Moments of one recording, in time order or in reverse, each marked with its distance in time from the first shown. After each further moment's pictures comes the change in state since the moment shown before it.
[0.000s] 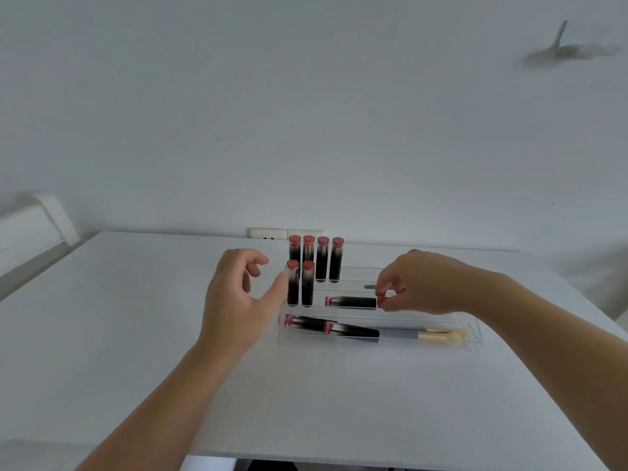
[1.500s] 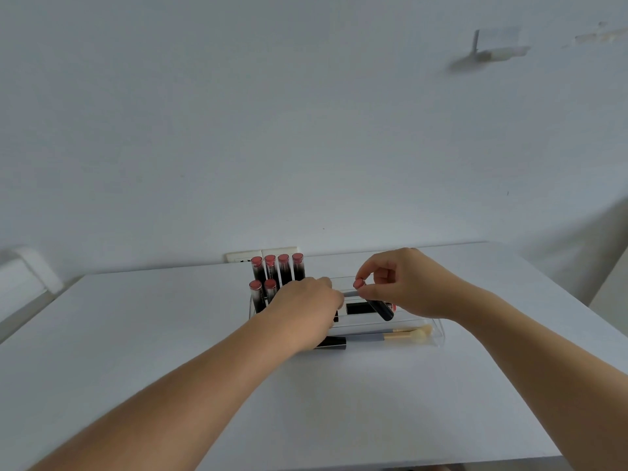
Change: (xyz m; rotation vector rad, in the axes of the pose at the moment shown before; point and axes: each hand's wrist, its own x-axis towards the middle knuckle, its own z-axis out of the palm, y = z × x) left_hand 0.019 0.082 0.089 0.877 -0.911 0.492; right_hand -0.039 0.027 0.009 0.636 0.327 0.015
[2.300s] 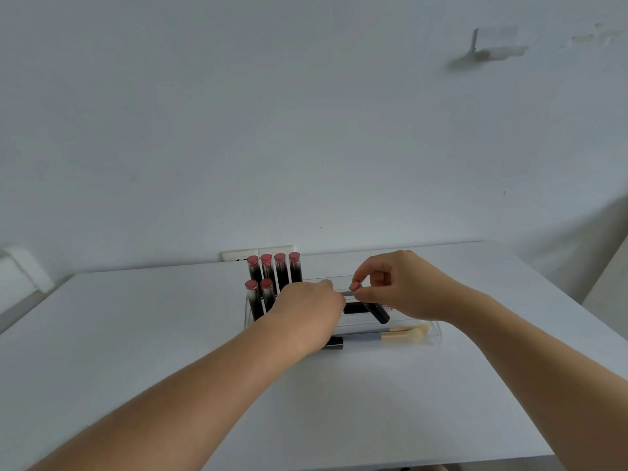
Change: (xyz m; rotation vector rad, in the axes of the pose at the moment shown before) left_hand 0.001 0.010 -0.006 0.094 -0.065 -0.010; right_hand 0.002 0.002 0.004 -0.039 -0.019 0.015
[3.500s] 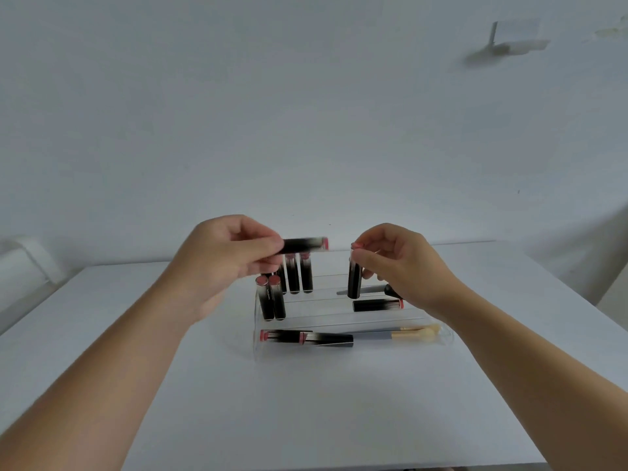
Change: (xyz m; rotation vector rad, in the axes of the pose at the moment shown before) left_hand -0.066 -0.088 -0.050 -1.673 0.467 -0.367; right_hand 0.010 -0.027 0.012 0.481 0.265 -0.009
